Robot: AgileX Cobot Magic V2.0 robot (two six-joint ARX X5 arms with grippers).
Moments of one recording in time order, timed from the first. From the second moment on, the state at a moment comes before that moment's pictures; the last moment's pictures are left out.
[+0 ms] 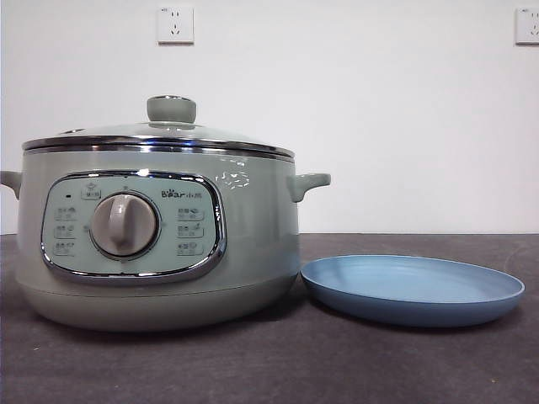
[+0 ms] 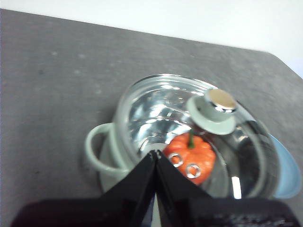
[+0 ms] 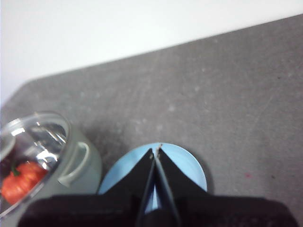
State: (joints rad) left arm 0.05 0.55 0.67 -0.52 0.47 -0.14; right arm 0.12 0.52 0.71 -0.52 -0.16 0.24
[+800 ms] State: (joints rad) left arm -0.01 0.74 0.82 -0.51 0.61 -0.12; right arm 0.12 0.74 0.87 -0.66 -0.37 0.09
